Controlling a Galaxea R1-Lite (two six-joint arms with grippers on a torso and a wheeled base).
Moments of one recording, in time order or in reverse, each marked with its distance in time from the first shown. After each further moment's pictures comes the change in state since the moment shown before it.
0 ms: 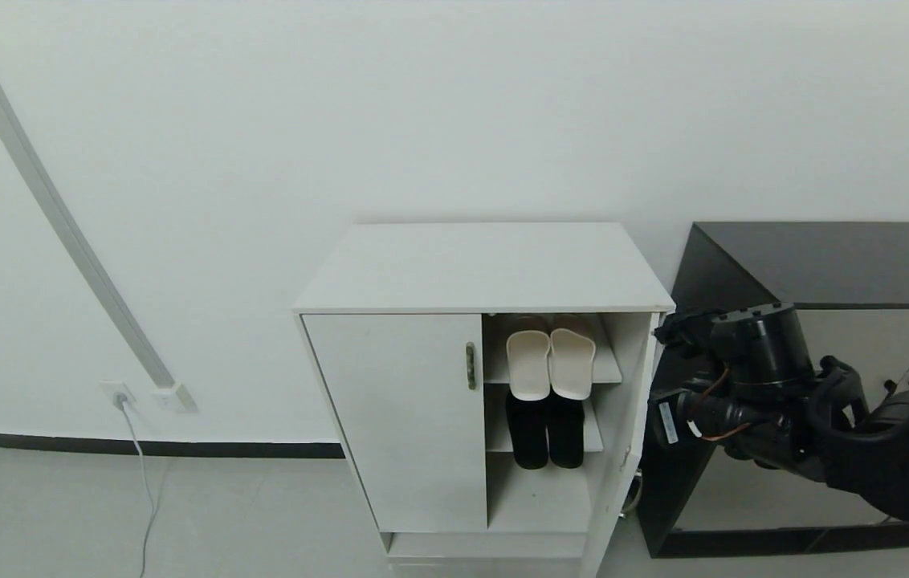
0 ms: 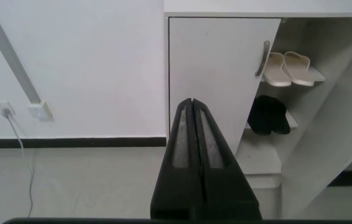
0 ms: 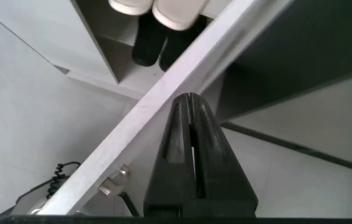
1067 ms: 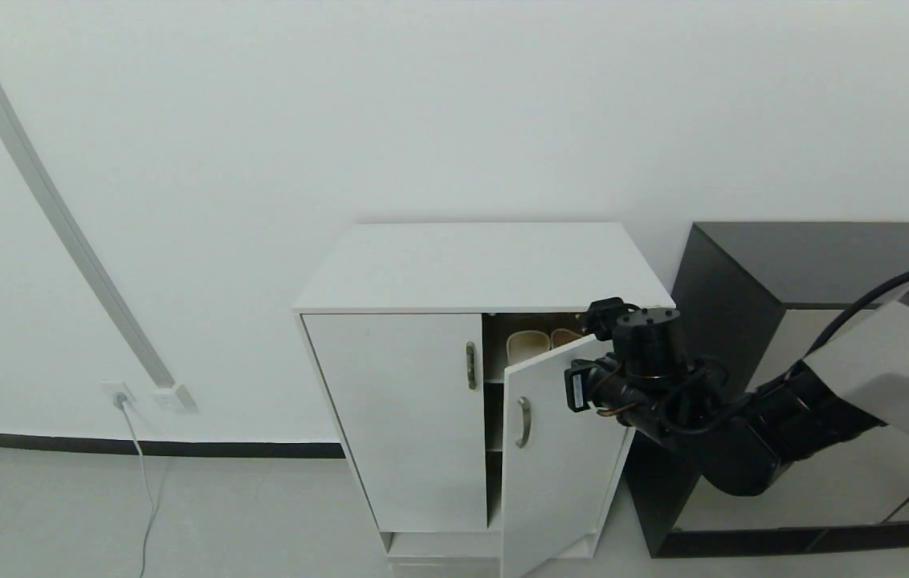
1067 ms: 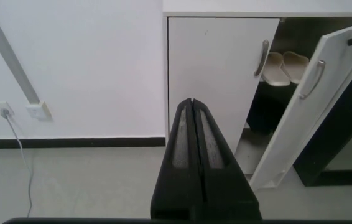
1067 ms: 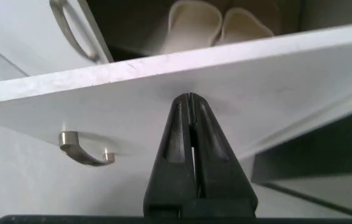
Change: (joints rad) left arm 0.000 0.000 0.000 0.000 0.000 -0.001; right arm 0.064 0.334 -0.238 -0.315 0.001 0.072
